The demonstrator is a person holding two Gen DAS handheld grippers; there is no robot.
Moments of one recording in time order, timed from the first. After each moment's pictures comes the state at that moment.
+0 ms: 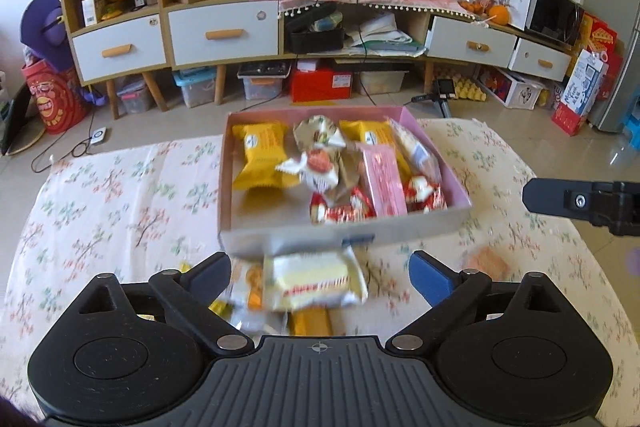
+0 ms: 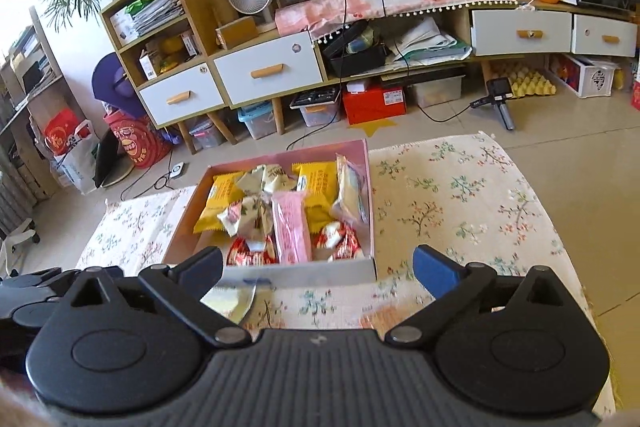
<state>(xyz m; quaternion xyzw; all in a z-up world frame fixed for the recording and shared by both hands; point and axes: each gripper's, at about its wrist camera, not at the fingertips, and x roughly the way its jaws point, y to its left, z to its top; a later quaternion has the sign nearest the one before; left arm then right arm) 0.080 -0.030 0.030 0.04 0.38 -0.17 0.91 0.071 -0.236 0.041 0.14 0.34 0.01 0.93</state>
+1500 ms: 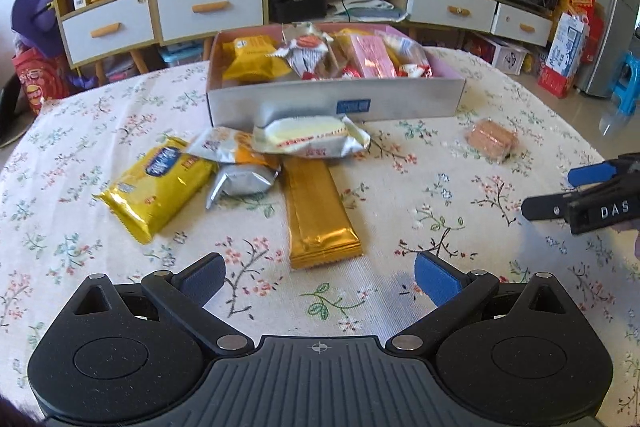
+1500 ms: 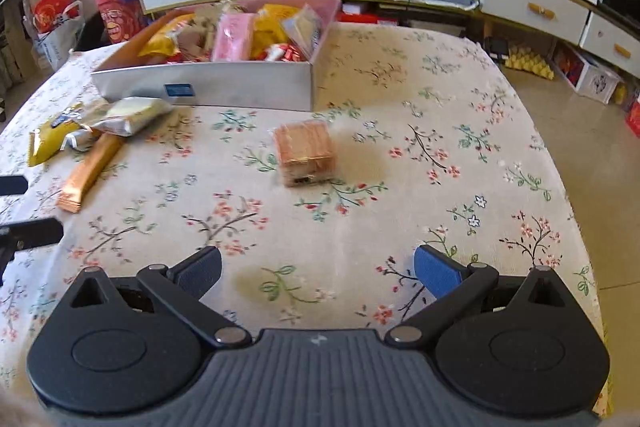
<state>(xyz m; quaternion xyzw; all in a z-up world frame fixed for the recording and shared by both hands) 0.015 -0.009 -0.066 0.07 0.38 -0.20 0.90 0.029 -0.253 -0.062 0.02 0.43 0.01 0.90</state>
